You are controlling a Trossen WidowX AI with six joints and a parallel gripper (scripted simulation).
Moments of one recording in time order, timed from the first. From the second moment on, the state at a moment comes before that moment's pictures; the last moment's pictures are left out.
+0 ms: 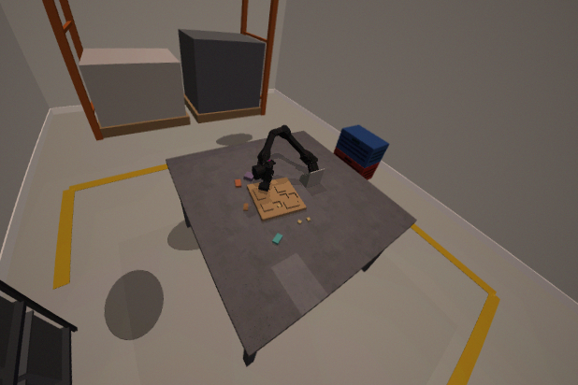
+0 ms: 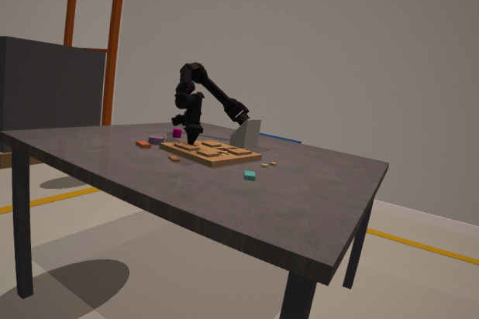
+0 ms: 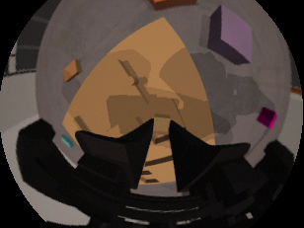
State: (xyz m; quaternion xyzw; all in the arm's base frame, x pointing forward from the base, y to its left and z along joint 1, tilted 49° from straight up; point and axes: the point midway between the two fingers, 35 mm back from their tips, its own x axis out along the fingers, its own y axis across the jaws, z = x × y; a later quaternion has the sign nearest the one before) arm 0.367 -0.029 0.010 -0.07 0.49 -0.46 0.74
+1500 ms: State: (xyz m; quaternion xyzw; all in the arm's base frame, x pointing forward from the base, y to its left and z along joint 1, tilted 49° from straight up) arm 0.360 0.006 0.042 -0.08 0.49 -0.46 0.73
